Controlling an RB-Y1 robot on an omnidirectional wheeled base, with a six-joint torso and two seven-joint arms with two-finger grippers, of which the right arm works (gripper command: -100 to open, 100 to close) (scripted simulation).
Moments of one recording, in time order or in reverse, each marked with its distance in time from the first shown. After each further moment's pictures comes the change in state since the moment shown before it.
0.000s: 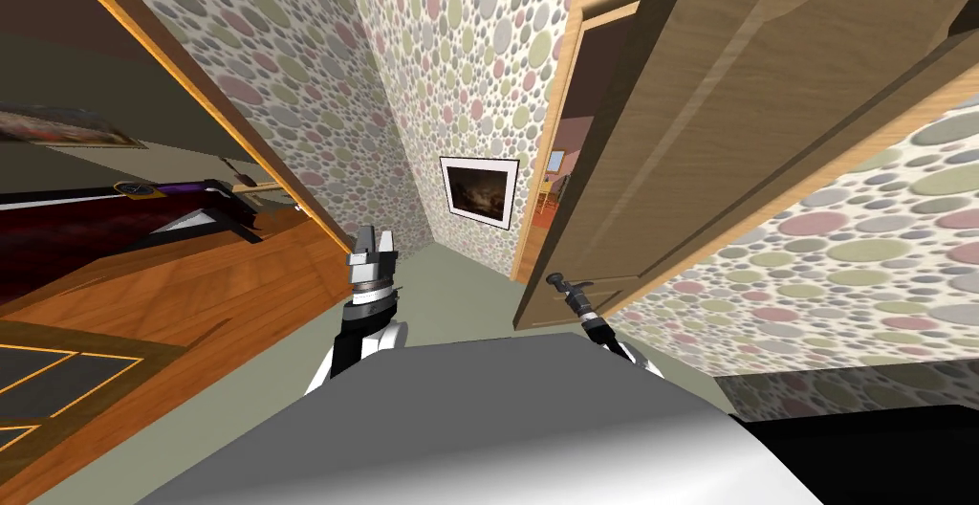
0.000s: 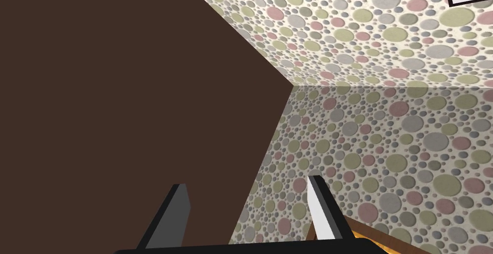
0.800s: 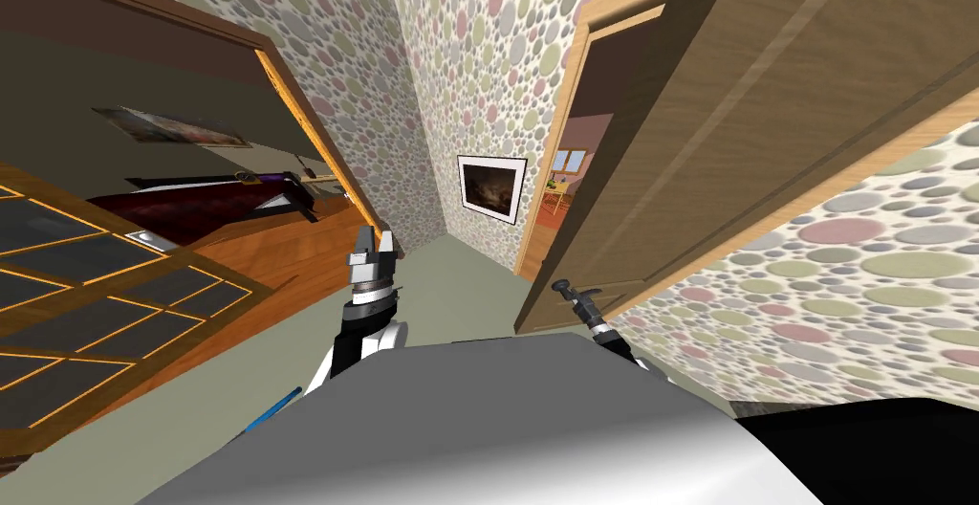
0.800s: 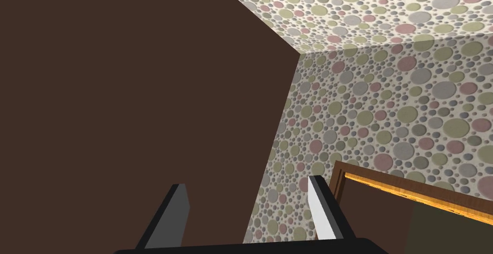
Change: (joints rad) arm 0.065 -0.041 0.021 0.030 -0.007 -0.117 -0.031
